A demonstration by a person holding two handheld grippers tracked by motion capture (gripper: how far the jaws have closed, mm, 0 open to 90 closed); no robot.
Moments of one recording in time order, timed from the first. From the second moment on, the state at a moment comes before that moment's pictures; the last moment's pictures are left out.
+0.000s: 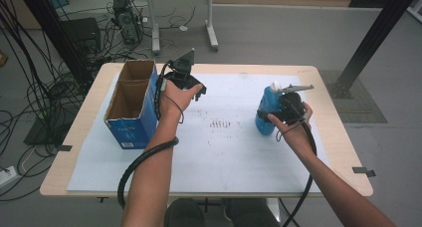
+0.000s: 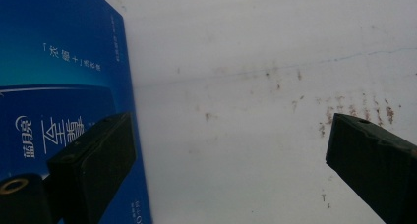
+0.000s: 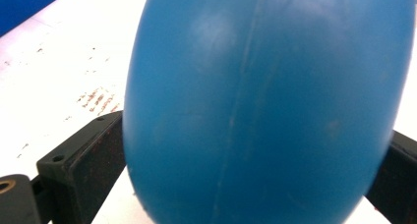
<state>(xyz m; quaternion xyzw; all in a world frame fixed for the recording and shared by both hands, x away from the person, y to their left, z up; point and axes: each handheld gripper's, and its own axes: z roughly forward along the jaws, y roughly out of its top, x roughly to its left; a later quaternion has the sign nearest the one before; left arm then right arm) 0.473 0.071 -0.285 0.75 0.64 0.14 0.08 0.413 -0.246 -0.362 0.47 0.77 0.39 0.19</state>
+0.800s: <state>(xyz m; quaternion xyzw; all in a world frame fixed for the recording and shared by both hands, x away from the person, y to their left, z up) 0.473 0.072 -0.286 0.75 0.64 0.14 0.08 0.414 -0.245 -0.362 0.47 0.77 0.39 0.19</state>
